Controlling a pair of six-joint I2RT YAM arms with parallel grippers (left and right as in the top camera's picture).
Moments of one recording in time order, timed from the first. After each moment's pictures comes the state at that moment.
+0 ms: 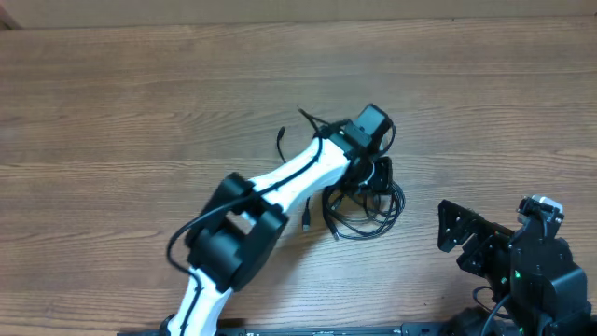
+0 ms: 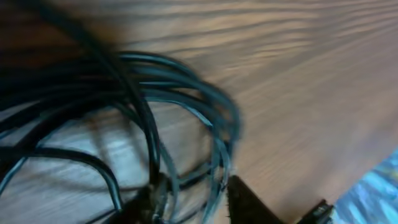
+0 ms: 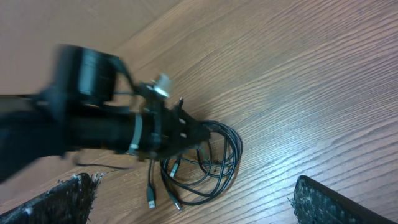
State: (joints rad) left arm -0.76 2.15 1.59 -0.66 0.45 -0.73; right arm 0.41 0.52 1.00 -1.14 0.22 0.78
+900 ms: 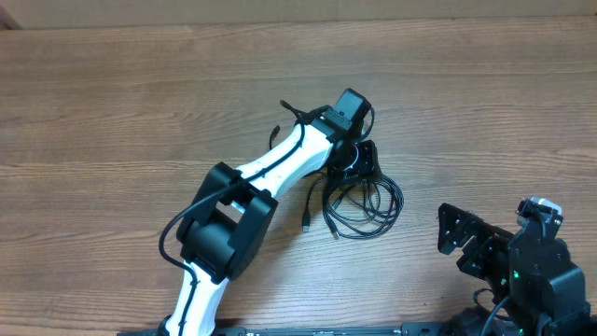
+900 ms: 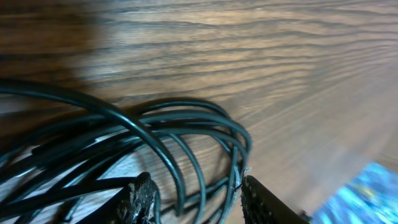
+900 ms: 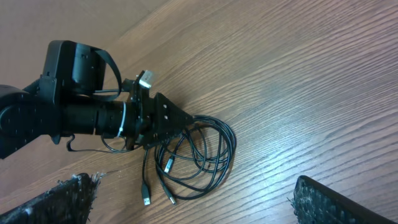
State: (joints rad) left arm -0.67 2.17 1.61 -0.67 0.48 -0.75; right arm 0.41 0.52 1.00 -1.17 0.22 0.78
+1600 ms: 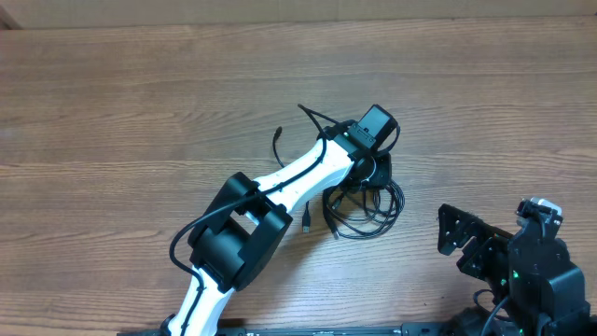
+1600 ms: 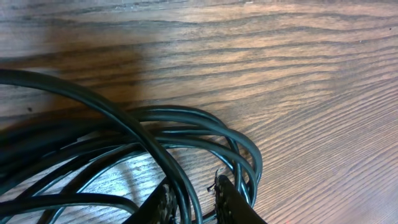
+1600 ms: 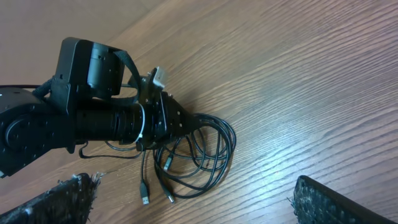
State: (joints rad) left arm -0.77 2.17 1.61 -0.63 0.27 -0.75; right arm 0.41 0.52 1.00 -1.17 0.22 0.78
